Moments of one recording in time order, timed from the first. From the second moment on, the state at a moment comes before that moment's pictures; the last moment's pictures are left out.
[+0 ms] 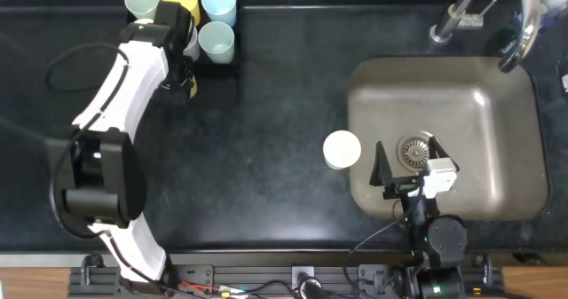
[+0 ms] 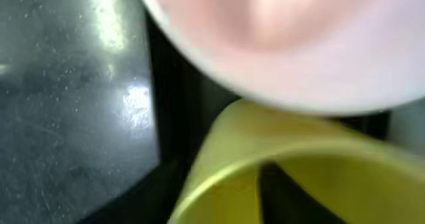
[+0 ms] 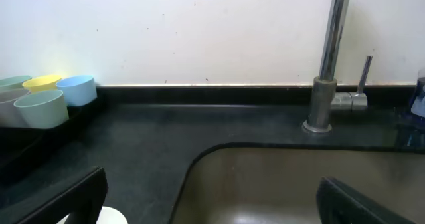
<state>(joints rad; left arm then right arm) -0.12 1.98 1.57 -1.05 -0.18 -1.62 0.14 0.01 0.02 -0.02 0.01 0.09</state>
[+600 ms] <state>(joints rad) -0.12 1.81 1.56 -1.05 -0.25 -1.62 0.14 0.01 0.02 -0.02 0.01 0.09</state>
